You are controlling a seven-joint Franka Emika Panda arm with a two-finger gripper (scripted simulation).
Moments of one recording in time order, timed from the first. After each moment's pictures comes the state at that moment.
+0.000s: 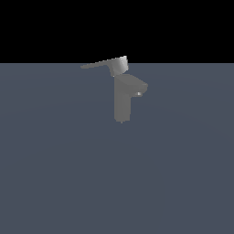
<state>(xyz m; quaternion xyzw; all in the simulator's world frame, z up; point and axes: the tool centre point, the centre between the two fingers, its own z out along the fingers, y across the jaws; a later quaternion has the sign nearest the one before) -0.249 0.007 0.506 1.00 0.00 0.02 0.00</state>
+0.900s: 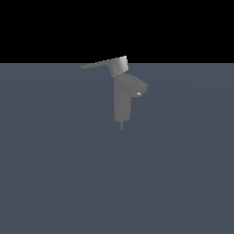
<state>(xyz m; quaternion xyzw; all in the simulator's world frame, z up) -0.243 0.024 0.510 1.00 0.01 0.01 -0.01</state>
